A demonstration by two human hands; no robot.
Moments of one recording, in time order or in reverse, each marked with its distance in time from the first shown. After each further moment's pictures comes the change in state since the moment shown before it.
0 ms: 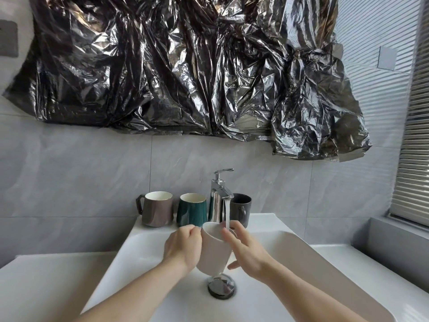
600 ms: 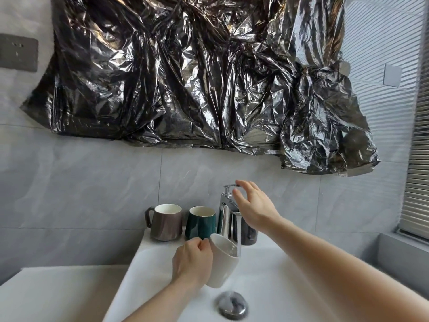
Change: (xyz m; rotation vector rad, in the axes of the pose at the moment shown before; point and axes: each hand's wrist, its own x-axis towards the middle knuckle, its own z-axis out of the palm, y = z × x) left_hand 0.010 -0.009 0.002 0.025 0.074 -0.035; right_hand 0.074 -0.095 -0.033 -0.661 0.326 -0.236
